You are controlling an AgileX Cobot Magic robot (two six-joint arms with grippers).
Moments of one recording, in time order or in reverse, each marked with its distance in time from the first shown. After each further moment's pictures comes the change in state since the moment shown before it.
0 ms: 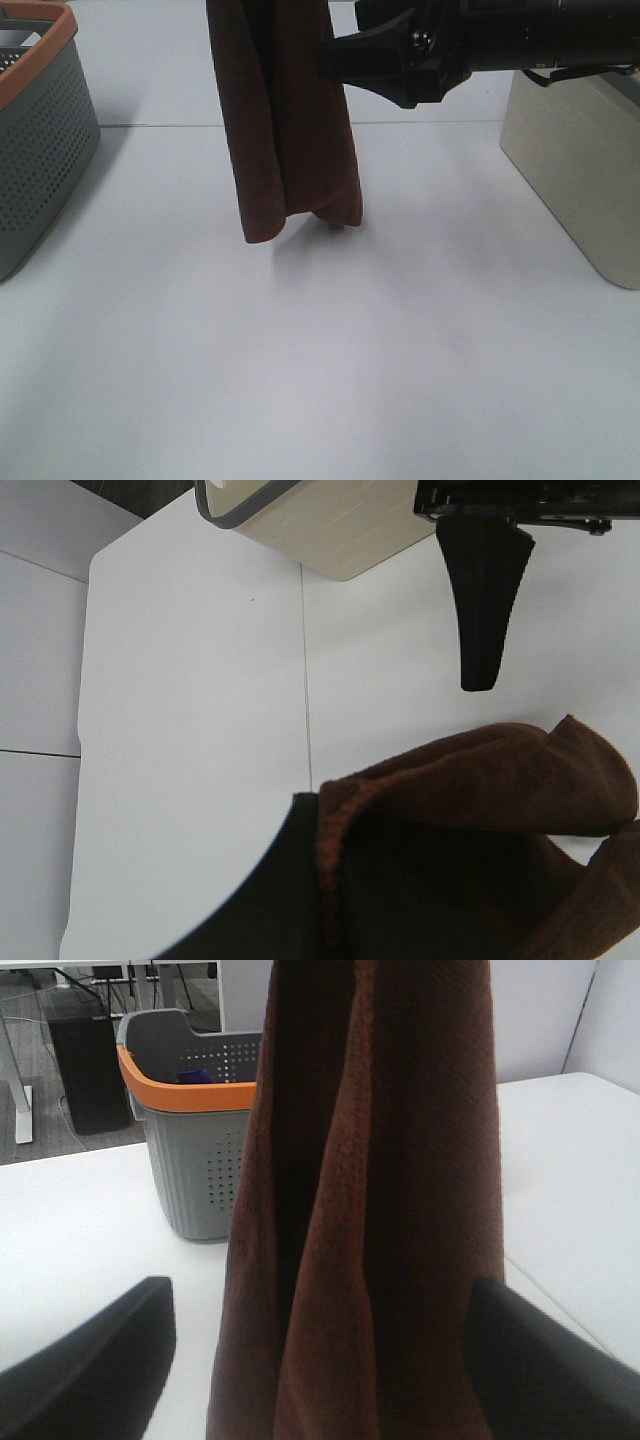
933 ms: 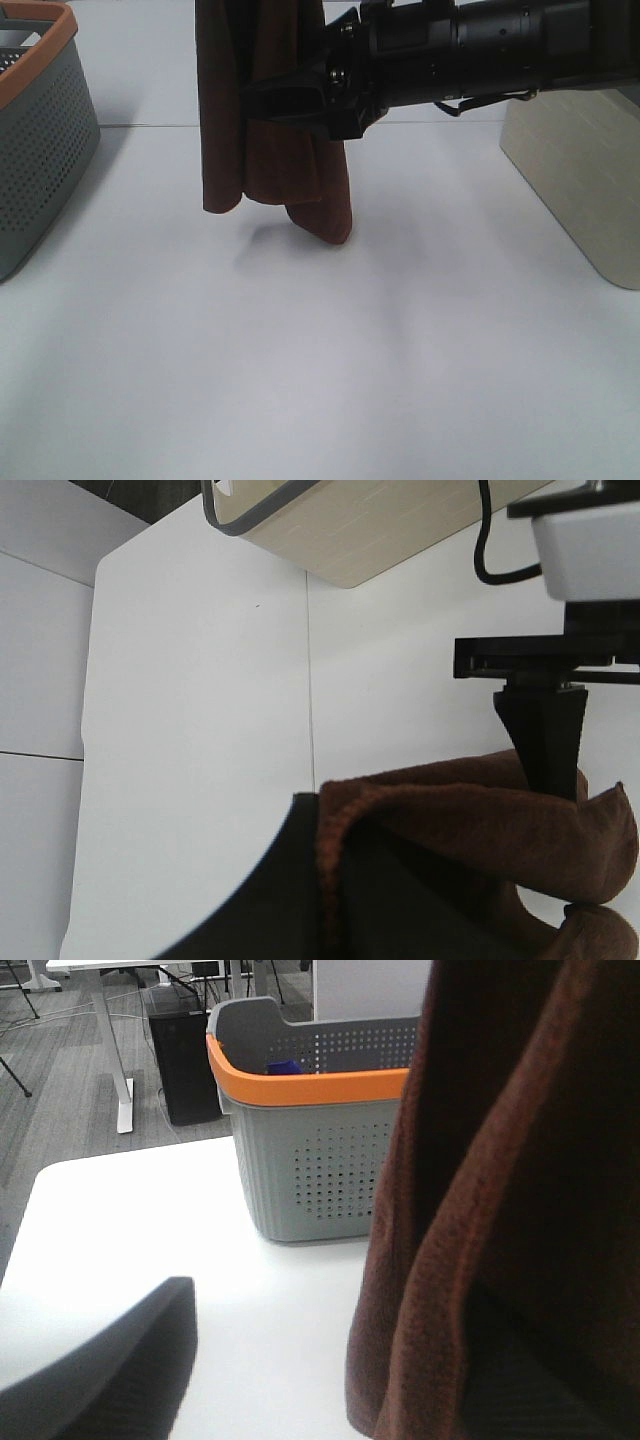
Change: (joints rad) left arm 0.000 0.000 0.000 -0.010 -0.010 -0.006; right arm 0.123 0.167 -0.094 0.000 0.032 0.020
